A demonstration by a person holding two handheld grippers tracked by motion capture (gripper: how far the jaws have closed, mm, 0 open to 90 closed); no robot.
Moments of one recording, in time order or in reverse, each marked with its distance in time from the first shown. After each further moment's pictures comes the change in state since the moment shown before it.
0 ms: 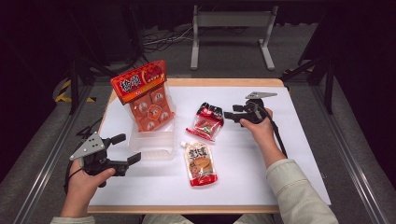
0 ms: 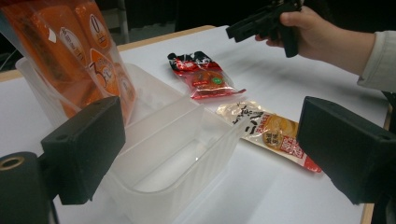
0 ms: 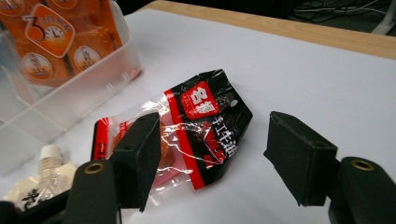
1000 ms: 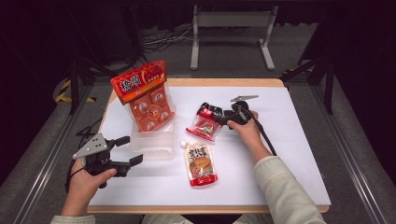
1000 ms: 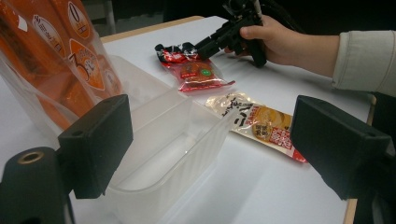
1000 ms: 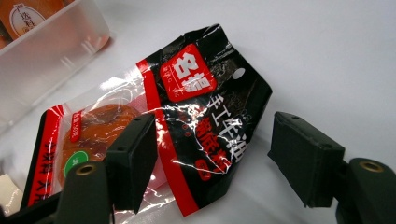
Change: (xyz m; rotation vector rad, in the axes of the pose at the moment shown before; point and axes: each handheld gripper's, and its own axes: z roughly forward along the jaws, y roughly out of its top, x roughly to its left) left arm 0.000 0.000 0.003 0.042 -0.044 0.007; right arm -0.004 -0.014 0.057 0.112 -0.023 0.051
